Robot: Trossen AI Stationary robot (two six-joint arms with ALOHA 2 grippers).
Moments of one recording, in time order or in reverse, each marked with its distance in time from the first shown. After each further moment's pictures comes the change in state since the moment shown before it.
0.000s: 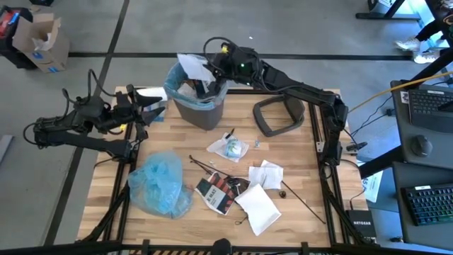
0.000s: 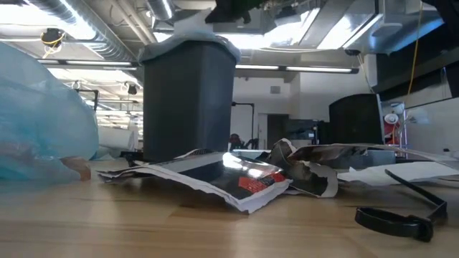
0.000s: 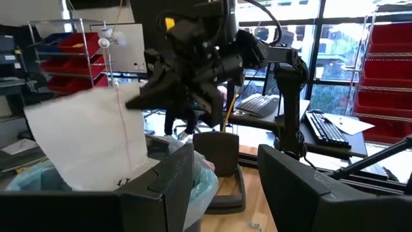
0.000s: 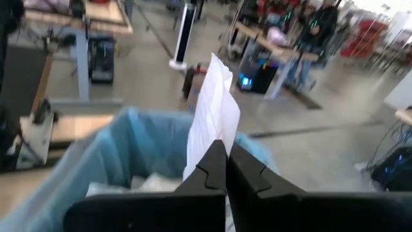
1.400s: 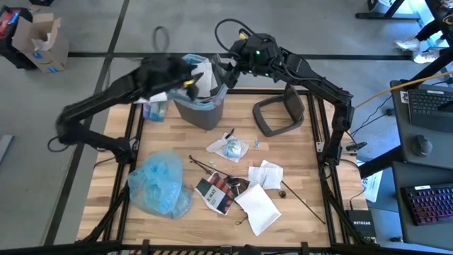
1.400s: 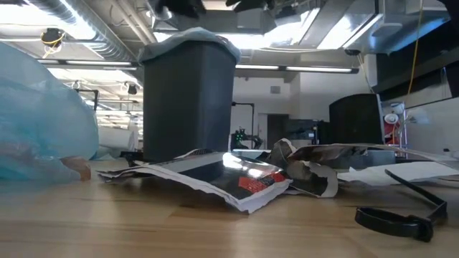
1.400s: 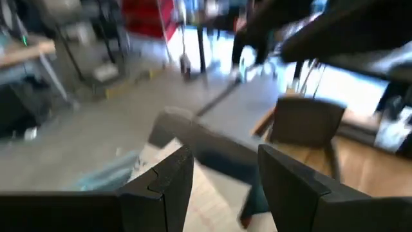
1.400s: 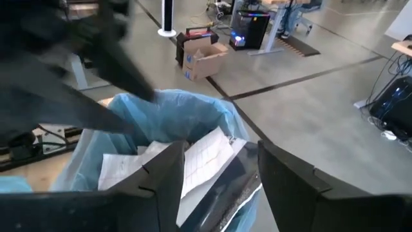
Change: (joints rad) left arm 0.490 0.674 0.523 -0.180 0.160 -0.018; right arm -0.025 -0.067 0.233 -0.467 0.042 0.191
